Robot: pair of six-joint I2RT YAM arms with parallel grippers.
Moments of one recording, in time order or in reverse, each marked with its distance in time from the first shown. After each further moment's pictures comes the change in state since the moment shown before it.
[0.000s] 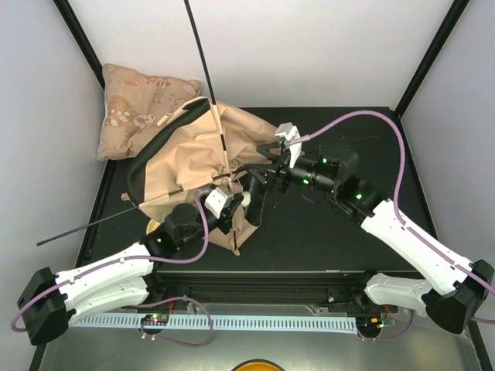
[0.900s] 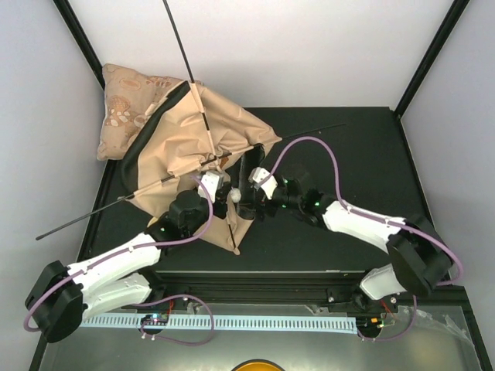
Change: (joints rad) left arm 0.137 0.126 0.046 -0.032 -0.099 -0.152; right arm -0.005 0.336 -0.292 0.227 0.053 -0.429
